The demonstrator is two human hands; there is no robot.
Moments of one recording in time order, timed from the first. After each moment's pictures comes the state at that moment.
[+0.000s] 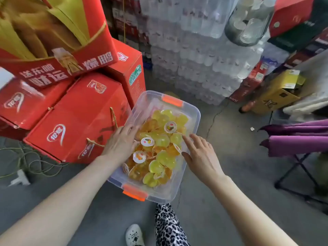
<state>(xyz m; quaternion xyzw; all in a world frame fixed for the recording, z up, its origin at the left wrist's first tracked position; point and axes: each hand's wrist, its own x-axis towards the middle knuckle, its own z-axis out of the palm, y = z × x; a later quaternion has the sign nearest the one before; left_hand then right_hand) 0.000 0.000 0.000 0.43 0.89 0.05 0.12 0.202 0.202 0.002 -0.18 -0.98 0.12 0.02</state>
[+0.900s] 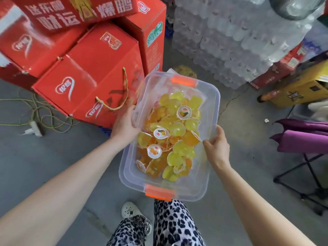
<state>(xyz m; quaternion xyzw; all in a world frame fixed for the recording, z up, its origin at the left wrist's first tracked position) 0.043 -0.024 -0.018 0.12 0.92 0.29 0.24 0.224 0.201 -0.022 -0.51 -0.75 0.41 -0.05</state>
